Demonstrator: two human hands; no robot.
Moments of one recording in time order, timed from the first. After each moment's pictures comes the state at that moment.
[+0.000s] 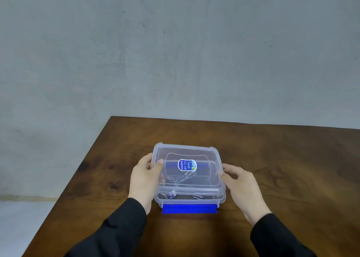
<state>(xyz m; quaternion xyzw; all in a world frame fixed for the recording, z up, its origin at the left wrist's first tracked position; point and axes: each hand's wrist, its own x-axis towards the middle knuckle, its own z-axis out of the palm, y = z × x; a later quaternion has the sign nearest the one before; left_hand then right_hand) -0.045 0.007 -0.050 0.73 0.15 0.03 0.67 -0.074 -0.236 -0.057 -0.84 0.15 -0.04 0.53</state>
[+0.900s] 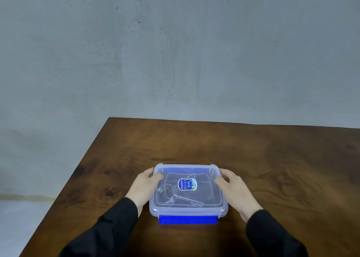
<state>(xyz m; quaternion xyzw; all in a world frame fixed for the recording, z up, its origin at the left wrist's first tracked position) -0.010 0.017 -0.082 0.77 0.15 -0.15 0.61 -0.033 -0.241 -0.083 -0.84 0.16 0.08 0.52</state>
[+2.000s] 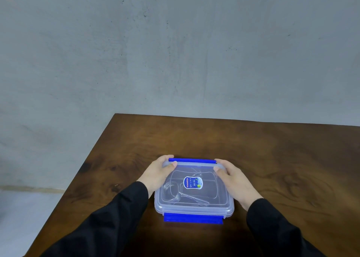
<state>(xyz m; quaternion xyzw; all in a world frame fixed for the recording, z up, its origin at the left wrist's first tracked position) 0.023 0.012 -0.083 0.76 0.04 -0.19 0.62 -0.009 -0.241 -0.089 -0.81 0.09 0.12 0.57</state>
